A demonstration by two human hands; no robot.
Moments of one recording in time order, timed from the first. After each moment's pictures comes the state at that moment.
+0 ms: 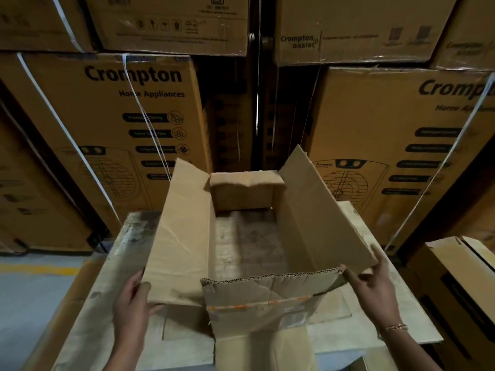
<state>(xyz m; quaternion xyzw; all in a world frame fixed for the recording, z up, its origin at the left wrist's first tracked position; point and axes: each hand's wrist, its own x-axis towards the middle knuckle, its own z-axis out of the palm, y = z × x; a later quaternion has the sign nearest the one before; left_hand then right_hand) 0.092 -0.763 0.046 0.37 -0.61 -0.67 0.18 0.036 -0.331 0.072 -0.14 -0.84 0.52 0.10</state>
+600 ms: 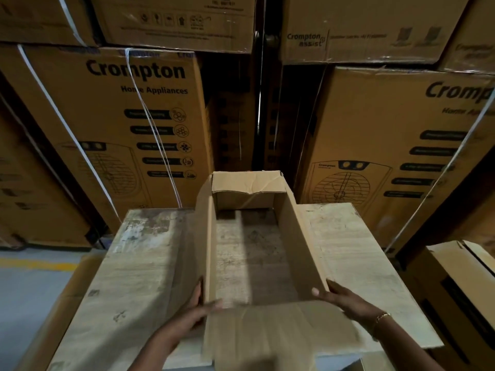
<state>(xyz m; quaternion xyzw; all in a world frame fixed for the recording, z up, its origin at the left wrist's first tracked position) 0.076 -0.719 -0.011 0.14 -0.69 -0.67 -0.23 0.019 -0.337 0.056 -0.06 -0.80 0.48 -0.36</state>
